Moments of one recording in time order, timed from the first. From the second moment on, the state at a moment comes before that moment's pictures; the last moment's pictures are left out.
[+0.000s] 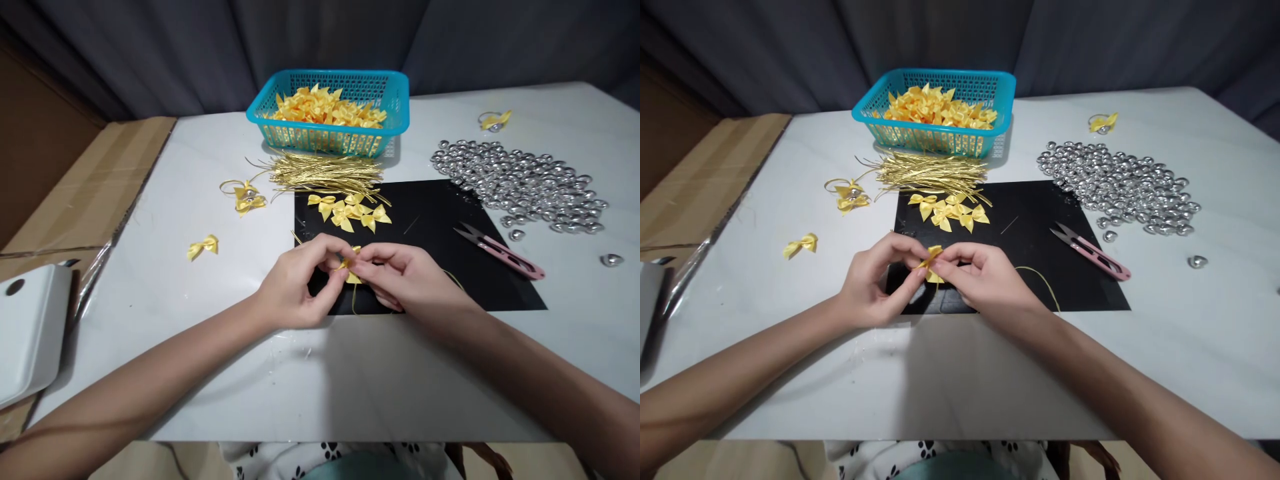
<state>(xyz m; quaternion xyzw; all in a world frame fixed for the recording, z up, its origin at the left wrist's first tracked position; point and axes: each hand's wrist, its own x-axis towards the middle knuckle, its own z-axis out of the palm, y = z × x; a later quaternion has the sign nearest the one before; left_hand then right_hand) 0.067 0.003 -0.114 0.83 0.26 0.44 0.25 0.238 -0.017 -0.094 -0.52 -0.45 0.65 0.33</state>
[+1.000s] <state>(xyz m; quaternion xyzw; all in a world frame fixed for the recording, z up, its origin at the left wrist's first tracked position) 0.065 0.003 -0.116 0.88 0.17 0.45 -0.01 0.255 -0.012 -0.080 -0.53 -0.49 0.62 0.31</state>
